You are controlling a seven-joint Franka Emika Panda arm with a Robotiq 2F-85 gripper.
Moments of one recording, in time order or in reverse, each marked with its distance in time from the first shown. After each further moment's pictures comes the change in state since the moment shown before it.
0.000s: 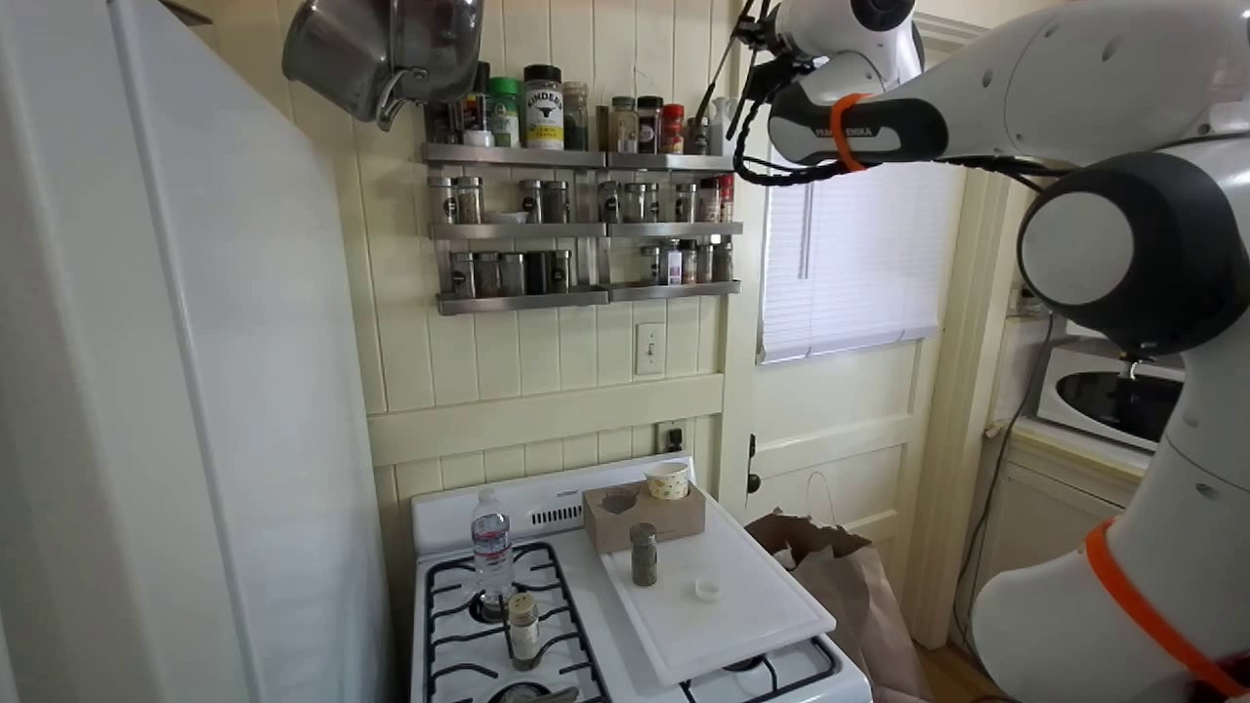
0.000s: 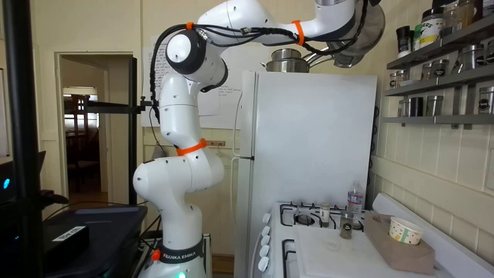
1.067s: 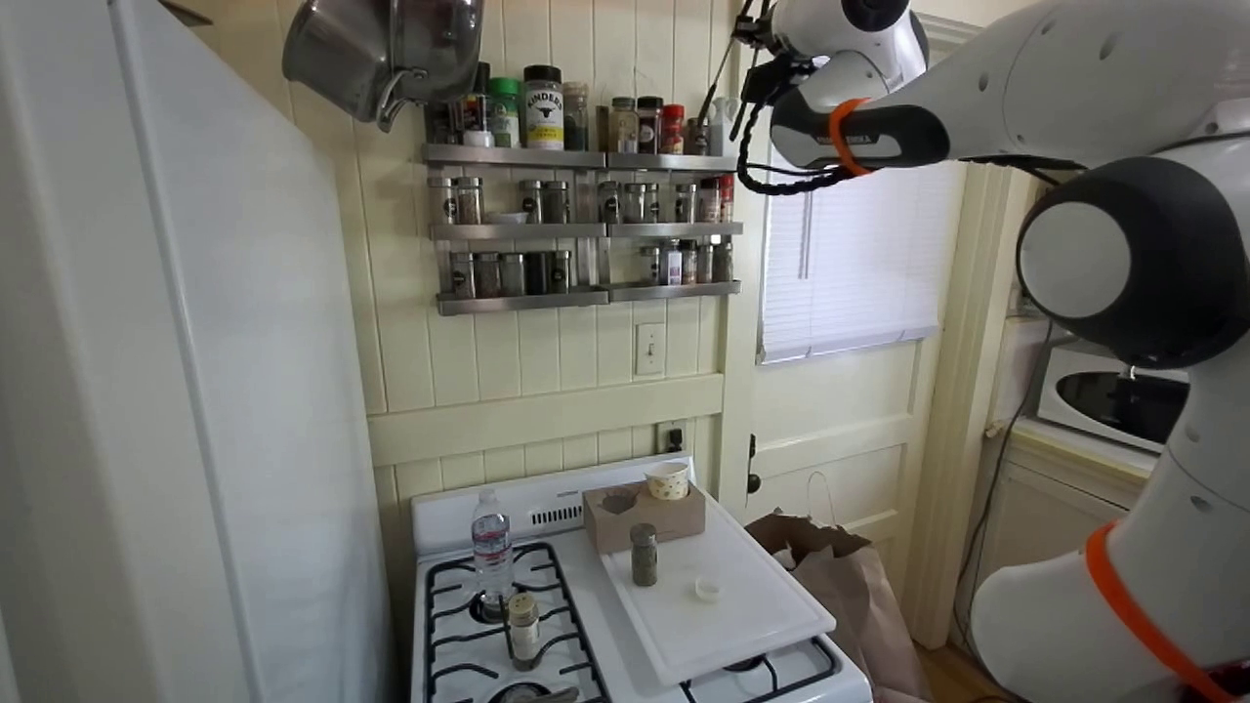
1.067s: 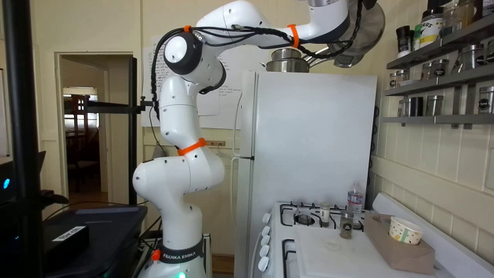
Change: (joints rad) arm -0.069 -0.069 0.038 -0.049 -0.044 0.000 0.055
